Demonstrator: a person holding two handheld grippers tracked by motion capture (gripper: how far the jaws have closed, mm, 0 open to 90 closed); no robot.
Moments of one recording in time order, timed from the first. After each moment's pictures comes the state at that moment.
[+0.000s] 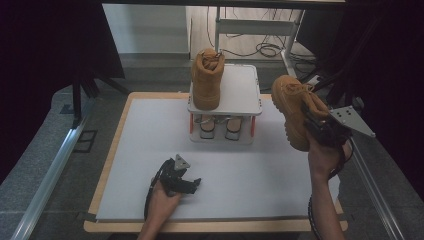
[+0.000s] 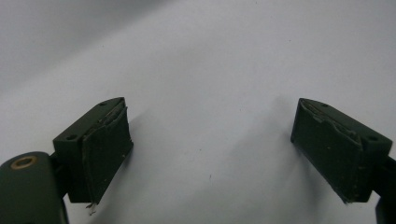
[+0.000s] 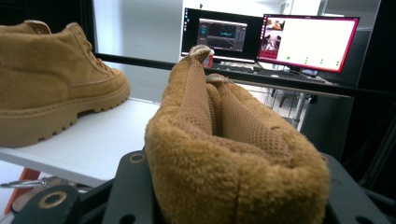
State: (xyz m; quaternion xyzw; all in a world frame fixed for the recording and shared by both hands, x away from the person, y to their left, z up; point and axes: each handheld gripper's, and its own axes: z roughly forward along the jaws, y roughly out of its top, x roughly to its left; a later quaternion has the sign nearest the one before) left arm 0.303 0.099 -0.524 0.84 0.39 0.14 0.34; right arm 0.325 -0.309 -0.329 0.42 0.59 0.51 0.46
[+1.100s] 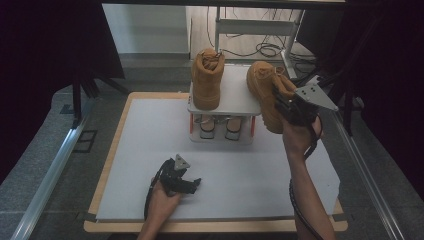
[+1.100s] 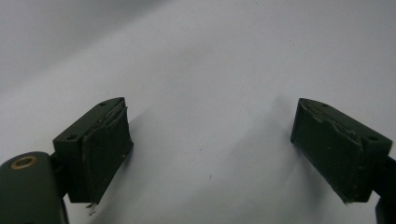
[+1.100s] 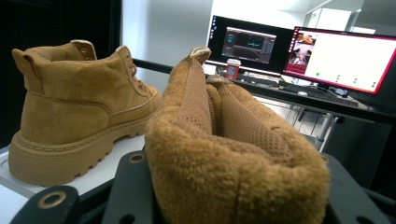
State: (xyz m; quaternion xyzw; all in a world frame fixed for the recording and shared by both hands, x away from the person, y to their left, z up) left arm 0.303 0.099 -0.524 0.84 0.39 0.14 0.34; right arm 0.366 -0.240 -0.306 0.38 0.62 0.52 0.45
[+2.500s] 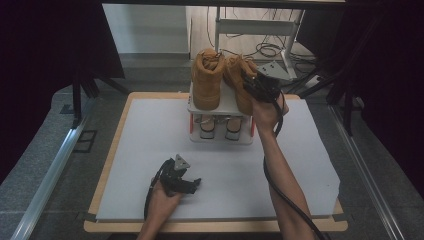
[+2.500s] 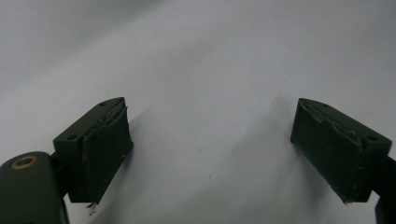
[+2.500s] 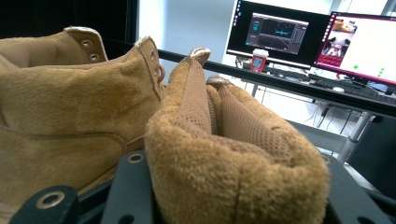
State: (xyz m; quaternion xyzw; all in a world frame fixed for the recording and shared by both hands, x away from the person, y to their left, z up) left arm 0.303 0.099 -0.524 0.84 0.39 0.14 0.34; right arm 0.450 -0.174 -0.315 0.37 0.65 0.51 0.42
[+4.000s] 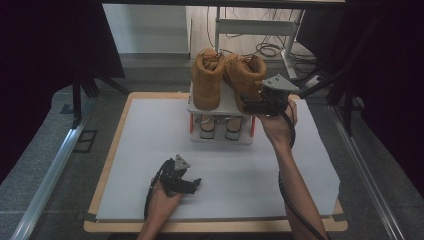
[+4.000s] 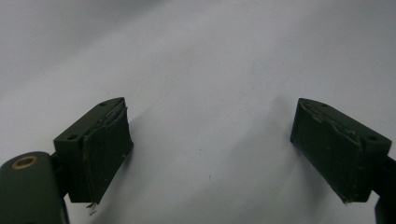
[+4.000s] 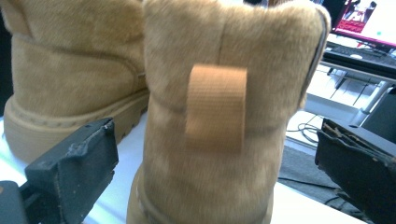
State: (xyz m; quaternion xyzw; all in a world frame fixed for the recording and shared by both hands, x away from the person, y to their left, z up) left arm 0.302 0.099 -0.524 0.84 0.39 0.15 0.34; right arm 0.423 -0.194 -0.333 0.38 0.70 0.48 0.38
